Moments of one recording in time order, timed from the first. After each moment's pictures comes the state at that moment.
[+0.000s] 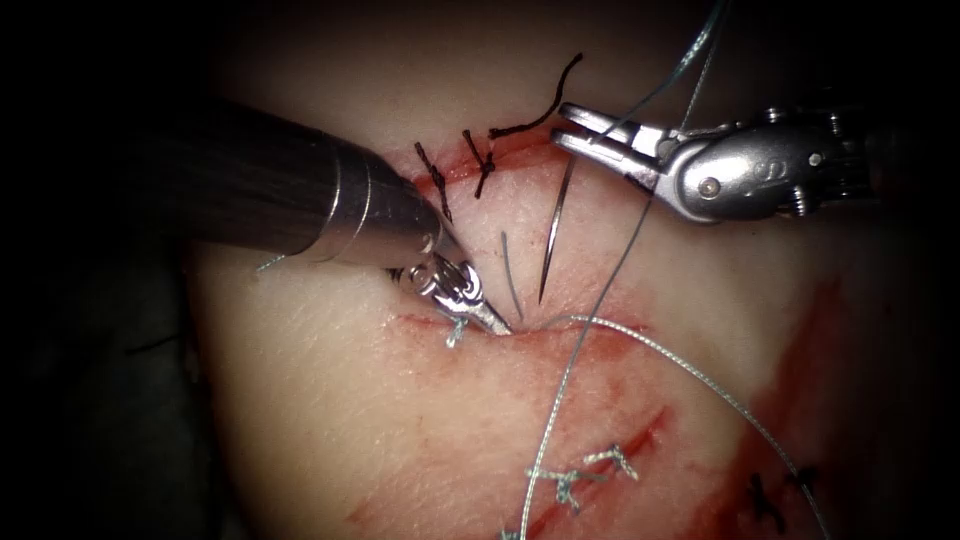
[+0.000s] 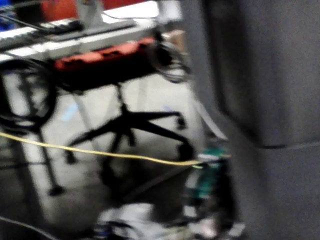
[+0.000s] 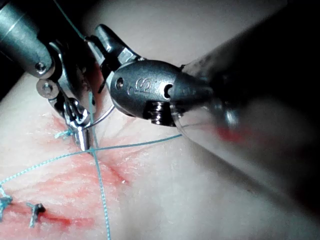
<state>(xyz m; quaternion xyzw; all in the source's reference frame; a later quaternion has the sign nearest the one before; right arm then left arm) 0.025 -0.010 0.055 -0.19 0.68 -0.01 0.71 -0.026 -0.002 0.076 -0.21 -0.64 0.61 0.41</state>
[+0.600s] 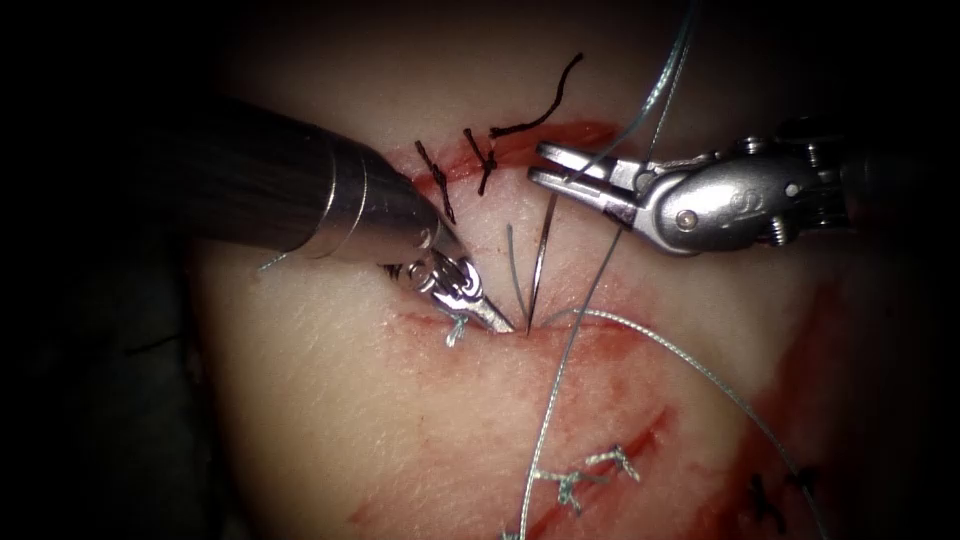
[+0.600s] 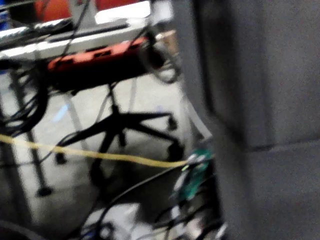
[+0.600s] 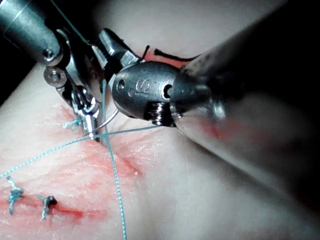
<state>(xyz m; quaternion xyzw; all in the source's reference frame) 0.026 -0.011 0.056 -0.14 0.69 -0.04 0.71 -0.027 -0.001 0.076 -0.21 -0.64 0.60 0.42</state>
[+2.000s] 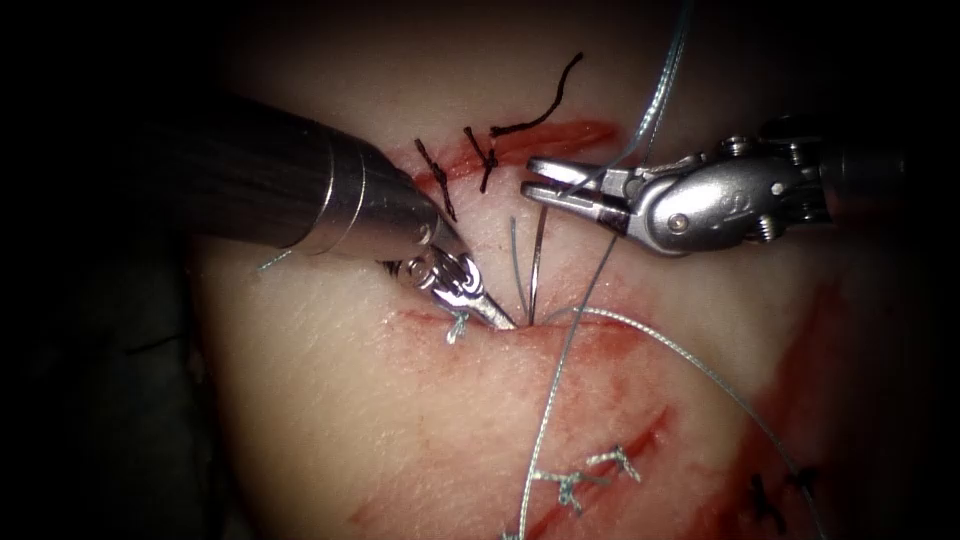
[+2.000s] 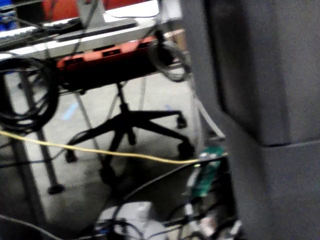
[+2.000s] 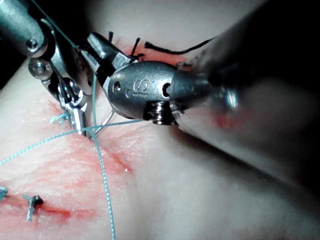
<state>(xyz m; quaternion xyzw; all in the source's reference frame) 0.026 -0.011 0.057 -0.11 0.71 -0.04 0.69 -0.027 -0.001 0.075 -0.22 -0.64 0.61 0.42</state>
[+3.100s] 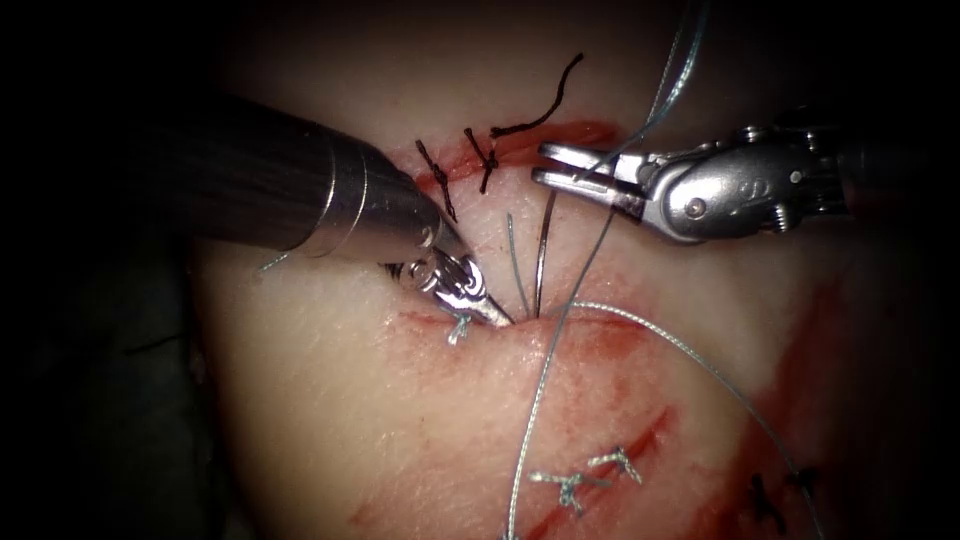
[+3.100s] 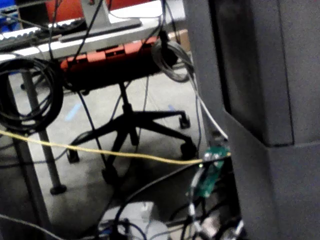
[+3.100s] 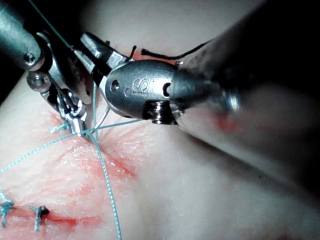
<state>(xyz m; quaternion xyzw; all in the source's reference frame) 0.026 -0.009 0.056 -0.12 0.71 0.02 0.69 -0.027 -0.002 0.075 -0.22 -0.64 0.61 0.42</state>
